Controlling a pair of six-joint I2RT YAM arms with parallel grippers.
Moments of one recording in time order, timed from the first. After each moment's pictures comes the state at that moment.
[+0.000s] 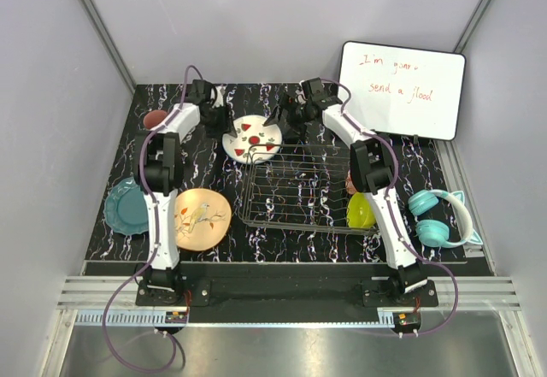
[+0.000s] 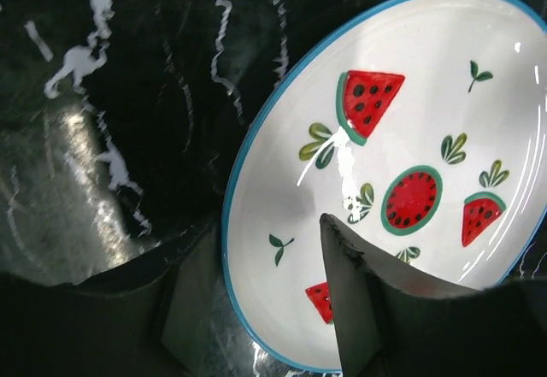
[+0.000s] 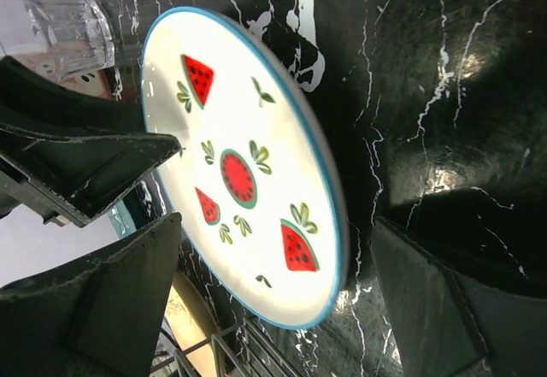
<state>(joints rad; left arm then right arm) -0.10 2.31 1.87 -0.60 0.31 -0.22 0.38 2.64 2.32 -0.51 -0.56 0.75</state>
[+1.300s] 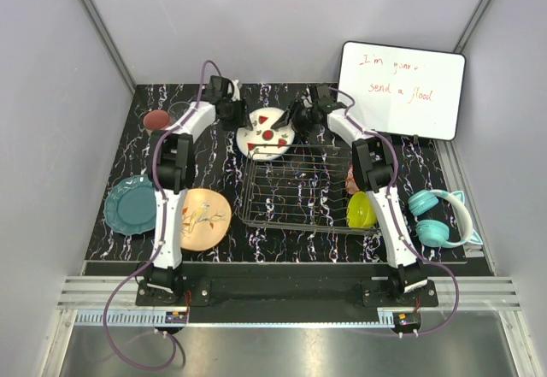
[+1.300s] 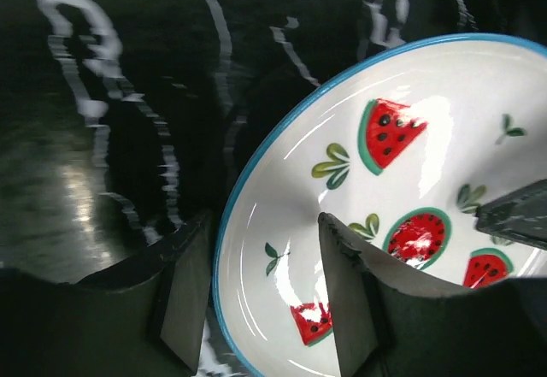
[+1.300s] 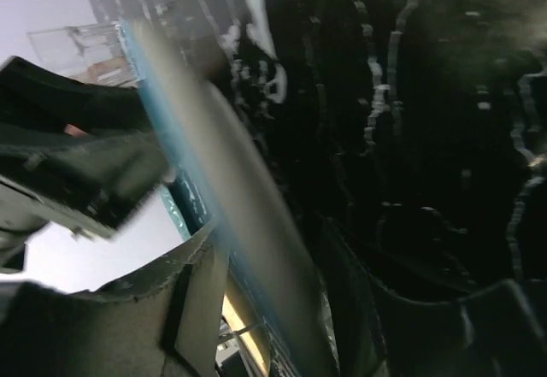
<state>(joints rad) -0.19 2.42 2.03 -0.54 0.32 -0.25 0.35 2.67 2.26 -0.38 -0.70 0.93</state>
